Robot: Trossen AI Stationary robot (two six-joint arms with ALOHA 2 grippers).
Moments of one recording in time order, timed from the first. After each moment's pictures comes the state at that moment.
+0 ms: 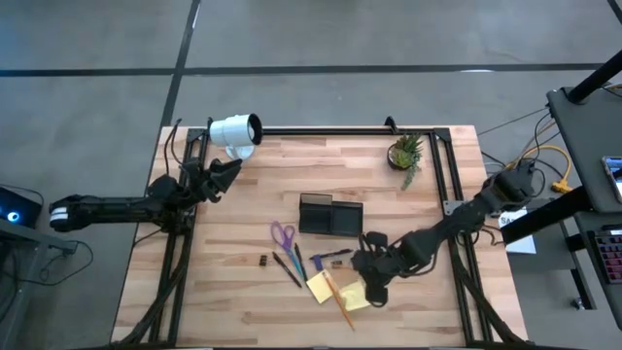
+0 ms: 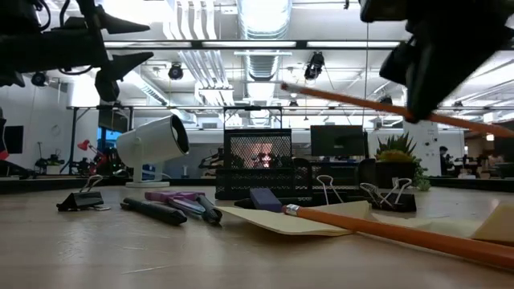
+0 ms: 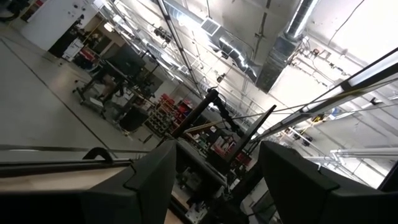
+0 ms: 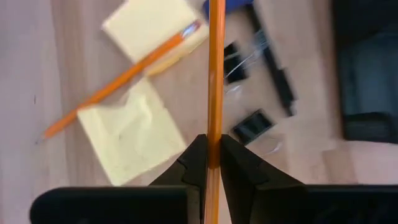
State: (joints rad) left arm 0.18 0.50 0.04 0.80 -0.27 -0.65; right arm 0.53 1.63 1.08 -0.60 0.19 0.66
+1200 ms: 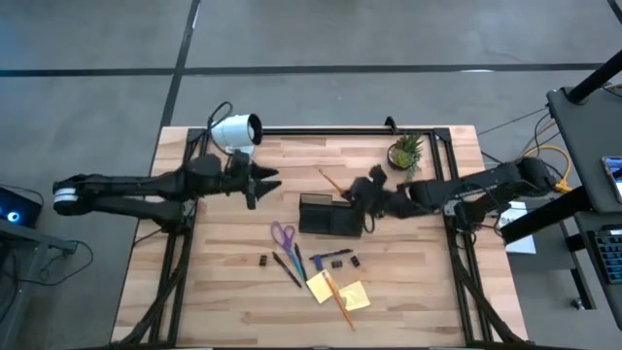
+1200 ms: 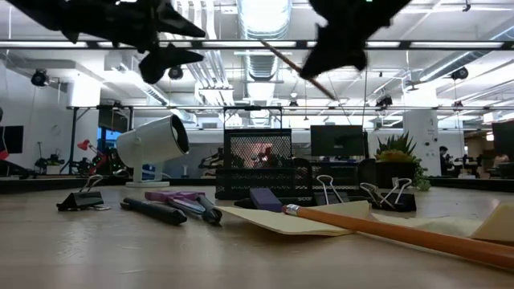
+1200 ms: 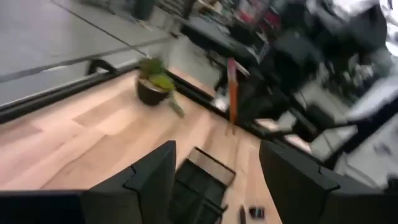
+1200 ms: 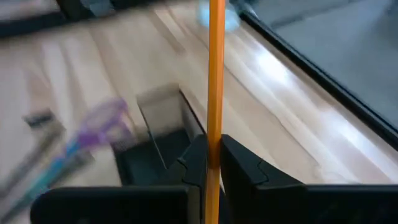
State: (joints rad) left arm 0.19 0.91 0.56 0.22 0.00 -0.44; right arm 0.11 1.40 0.99 -0.27 0.49 0.40
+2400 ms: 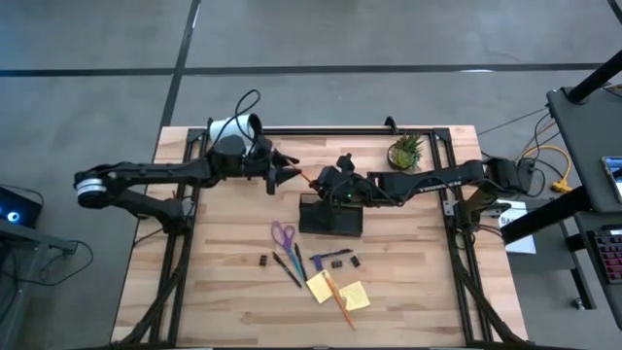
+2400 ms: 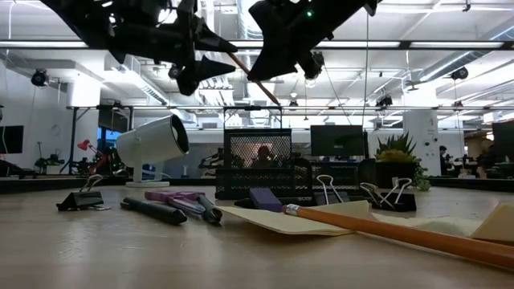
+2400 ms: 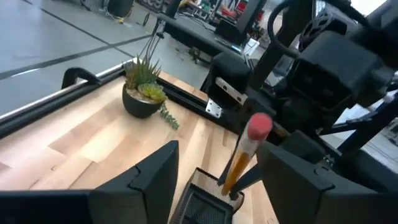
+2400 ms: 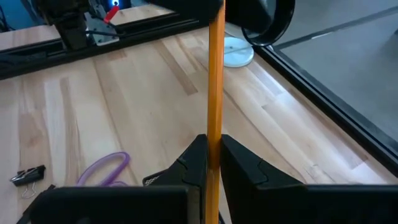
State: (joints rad) left arm 0.36 1.21 0.67 0.44 0.26 -0.41; right arm 0.01 1.66 1.20 -0.13 0.42 0.28
